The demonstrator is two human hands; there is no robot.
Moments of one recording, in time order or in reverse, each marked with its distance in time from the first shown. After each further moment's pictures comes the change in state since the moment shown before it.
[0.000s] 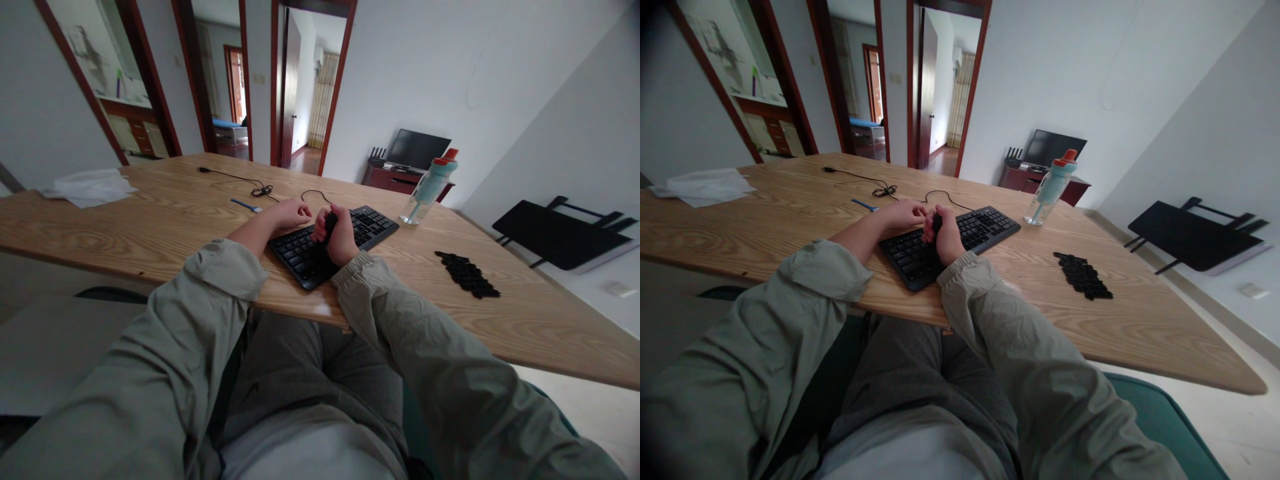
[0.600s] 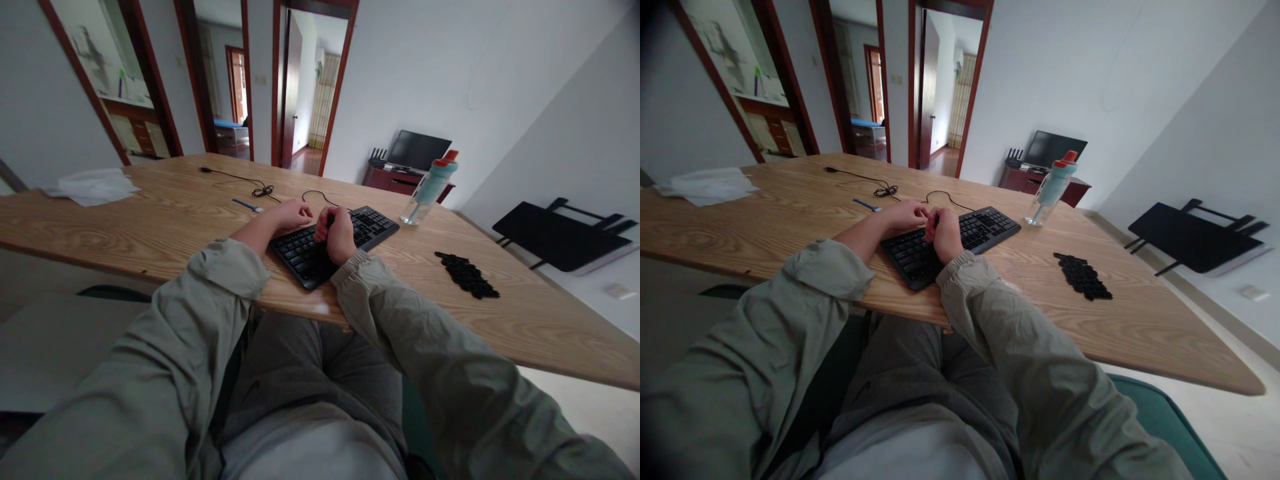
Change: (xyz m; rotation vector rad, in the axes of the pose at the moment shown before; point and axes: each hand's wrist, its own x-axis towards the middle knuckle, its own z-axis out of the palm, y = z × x) left_hand 0.001 0.000 0.003 0.024 0.000 -0.027; right_hand 0.003 0.003 0.003 -0.070 0.085 -0.100
